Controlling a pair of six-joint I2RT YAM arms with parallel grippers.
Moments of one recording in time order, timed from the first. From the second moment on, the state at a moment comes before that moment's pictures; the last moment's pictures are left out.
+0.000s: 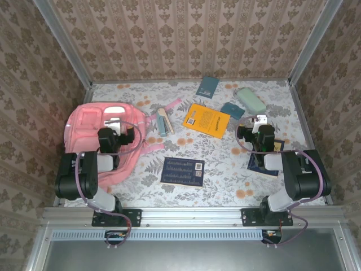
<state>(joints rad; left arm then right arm) 0.00 1.54 0.39 0.77 0.02 0.07 0.00 1.53 0.40 0.76 0.05 0.03</state>
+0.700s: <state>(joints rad) 0.00 1.54 0.39 0.76 0.03 0.07 0.00 1.53 0.40 0.76 0.05 0.03</state>
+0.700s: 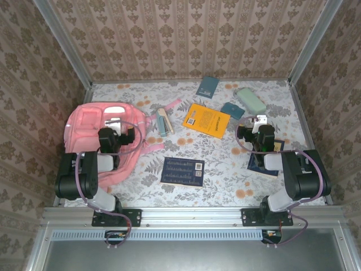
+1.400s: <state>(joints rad) -0.02 1.54 0.39 0.76 0.01 0.09 0.01 1.53 0.38 0.78 0.03 0.03</state>
